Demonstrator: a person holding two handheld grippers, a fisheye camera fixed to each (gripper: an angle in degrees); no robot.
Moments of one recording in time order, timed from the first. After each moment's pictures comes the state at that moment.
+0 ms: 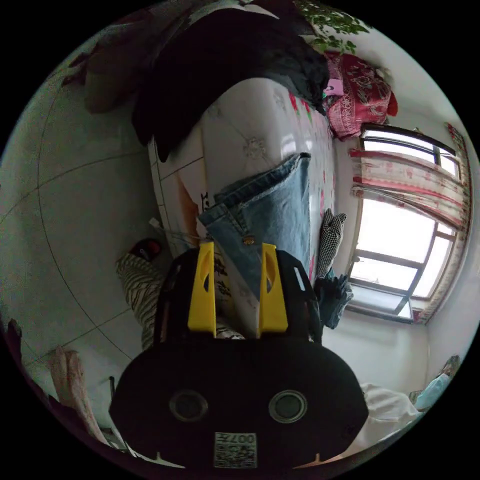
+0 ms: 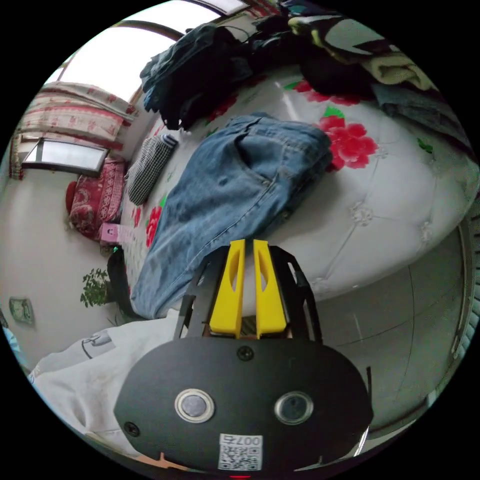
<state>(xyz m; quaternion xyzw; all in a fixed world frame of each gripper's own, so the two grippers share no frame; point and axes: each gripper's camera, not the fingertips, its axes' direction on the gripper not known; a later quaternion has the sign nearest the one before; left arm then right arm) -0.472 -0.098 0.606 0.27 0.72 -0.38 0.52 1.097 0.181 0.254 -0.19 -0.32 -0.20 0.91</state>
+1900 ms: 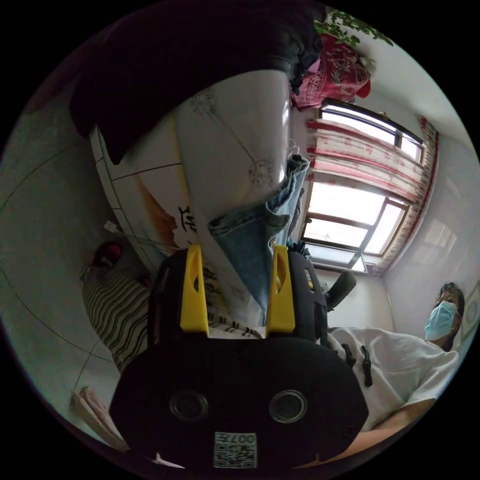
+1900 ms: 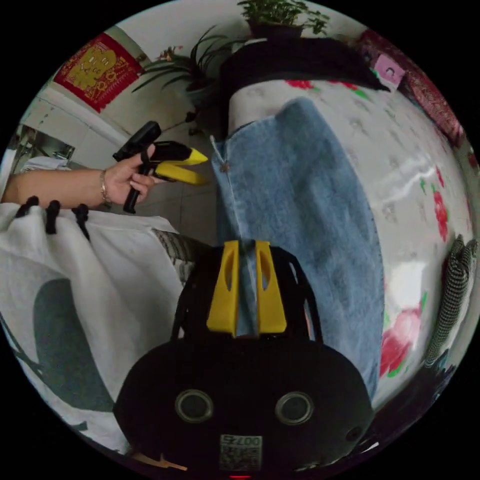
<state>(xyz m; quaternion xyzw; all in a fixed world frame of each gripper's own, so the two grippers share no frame) -0.565 -0.120 0.649 0.32 0.81 -0.21 0.44 0.691 0.825 0.439 -0.17 -0.18 -0.90 0.36</state>
